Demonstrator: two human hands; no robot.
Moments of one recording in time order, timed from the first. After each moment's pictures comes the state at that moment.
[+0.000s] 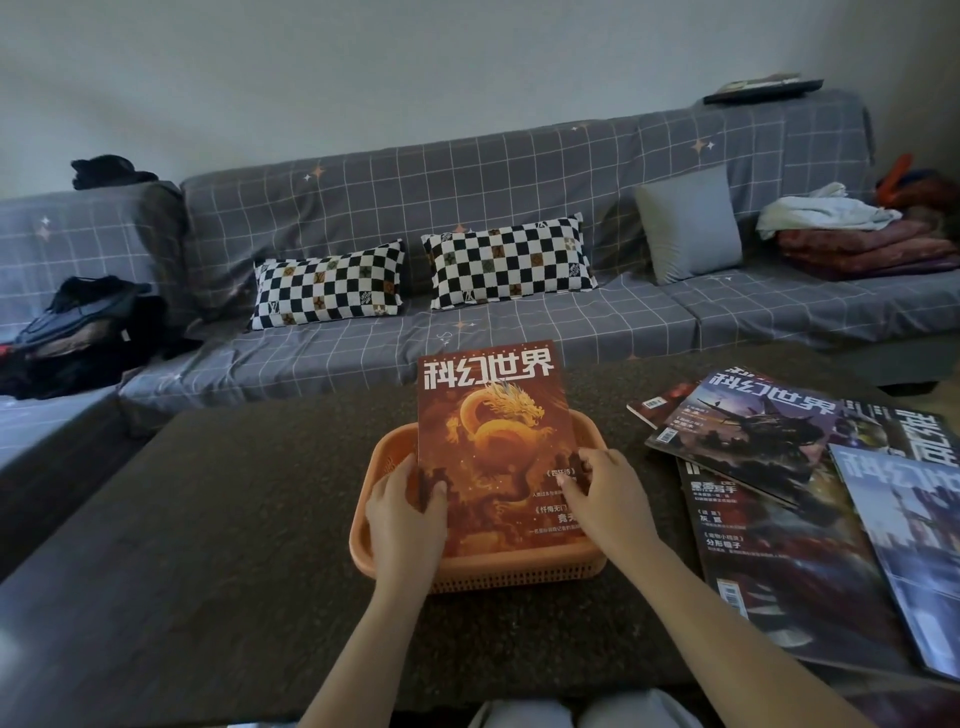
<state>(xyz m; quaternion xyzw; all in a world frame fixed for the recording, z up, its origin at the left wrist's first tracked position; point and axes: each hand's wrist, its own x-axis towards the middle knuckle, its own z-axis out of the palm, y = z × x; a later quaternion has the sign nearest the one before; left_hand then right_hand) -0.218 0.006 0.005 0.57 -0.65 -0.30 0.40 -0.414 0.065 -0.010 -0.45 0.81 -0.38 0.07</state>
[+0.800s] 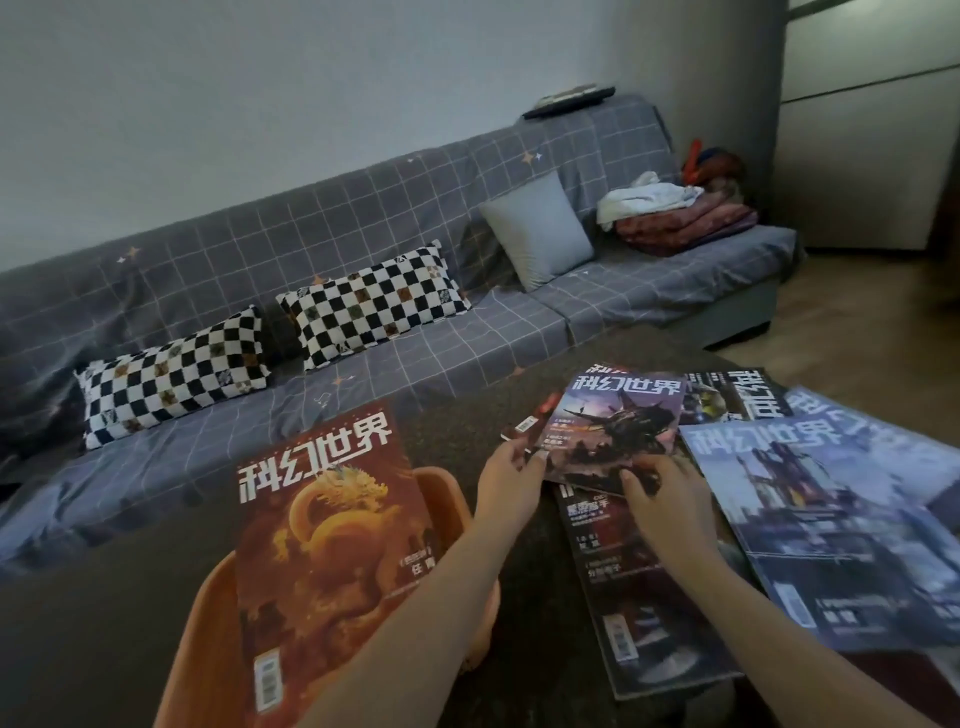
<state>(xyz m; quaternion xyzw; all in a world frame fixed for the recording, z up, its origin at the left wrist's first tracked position) -0.477 0.018 0.011 0.41 -0.76 -0.46 0.20 -0.568 0.151 -0.029 -0.21 0.87 -0.45 0.01</state>
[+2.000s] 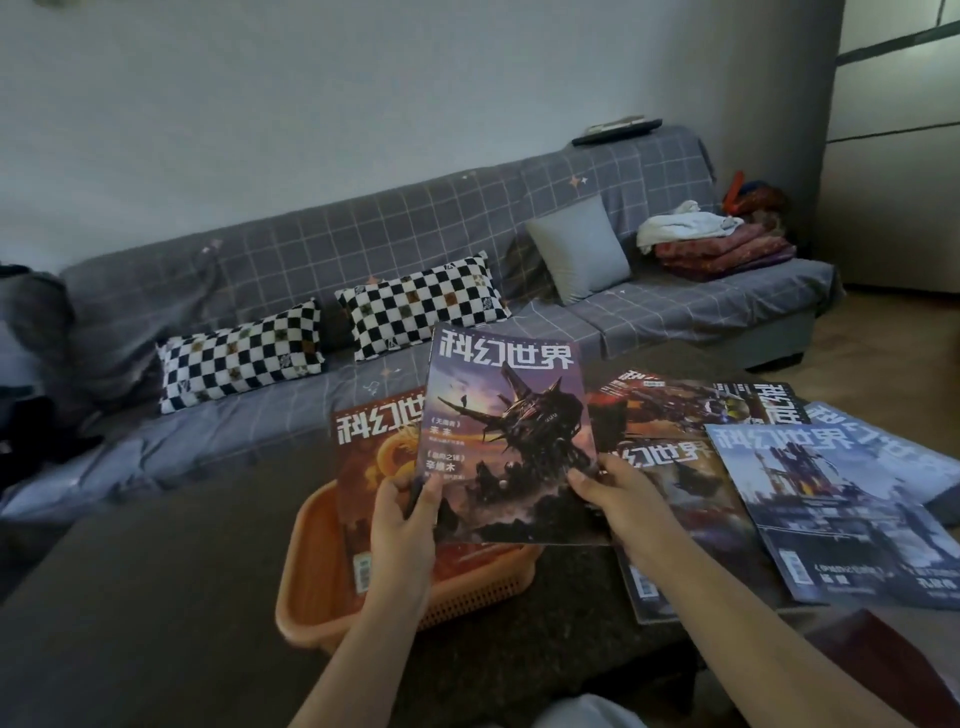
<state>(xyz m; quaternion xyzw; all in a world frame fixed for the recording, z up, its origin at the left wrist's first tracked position) -0.284 0.044 0.038 0.41 -0.59 -0.55 0.42 -0.463 0.165 0.030 -0.23 0.63 -0.66 0.34</state>
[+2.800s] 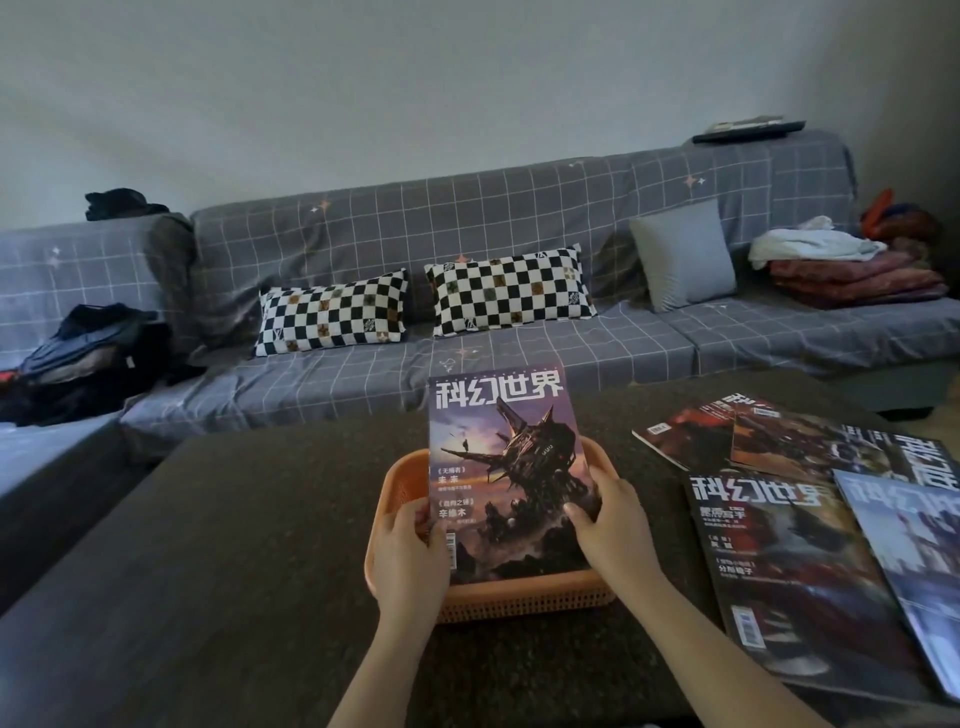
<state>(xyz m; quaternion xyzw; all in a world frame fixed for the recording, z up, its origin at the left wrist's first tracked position) -0.205 0.005 0.002 0.59 -0.68 -0.24 0.37 -0.392 0.073 0.004 -0.42 0.78 -0.45 0.10</state>
